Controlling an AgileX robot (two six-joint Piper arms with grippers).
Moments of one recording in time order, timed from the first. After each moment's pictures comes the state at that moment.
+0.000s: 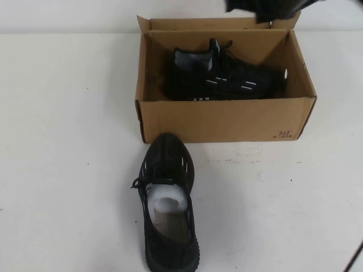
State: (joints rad) right arm 0.48 1.85 -2.19 -0.23 1.20 0.34; left arm -0.12 -0.01 0.03 -0.02 0.37 0.12
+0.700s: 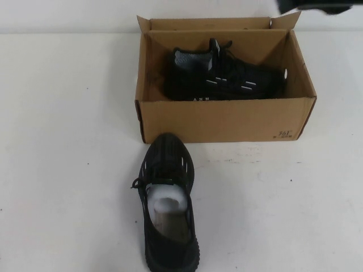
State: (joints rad) right arm 0.71 1.39 -1.90 -0.28 1.30 0.21; left arm -0.12 -0.01 0.03 -0.02 0.37 0.12
